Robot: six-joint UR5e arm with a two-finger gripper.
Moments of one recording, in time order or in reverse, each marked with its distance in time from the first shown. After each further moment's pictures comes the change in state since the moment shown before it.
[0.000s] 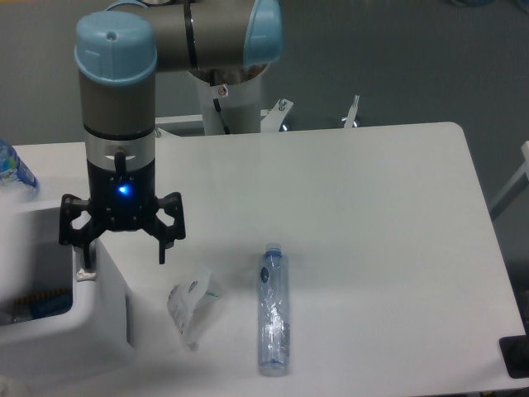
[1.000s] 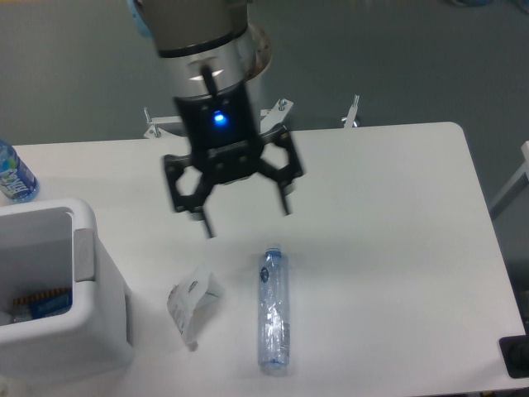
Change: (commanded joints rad) arm 0.222 0.106 0.104 -0.144 0.406 0.404
